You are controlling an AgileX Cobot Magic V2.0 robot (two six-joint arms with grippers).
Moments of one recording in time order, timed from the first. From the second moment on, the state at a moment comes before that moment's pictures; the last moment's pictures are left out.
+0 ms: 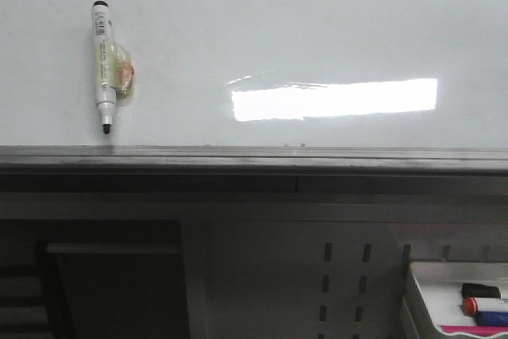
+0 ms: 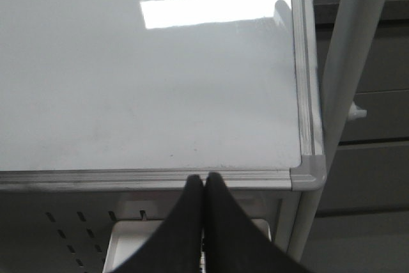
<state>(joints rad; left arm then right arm) 0.01 0.19 -0.30 0.11 0.40 -0.12 -0.09 0.17 -0.35 0.04 0.55 -0.04</state>
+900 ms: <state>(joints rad) -0.55 0.96 -0.35 -0.05 -0.20 -0.12 -0.09 0.17 -0.35 0.06 0.66 -0.04</state>
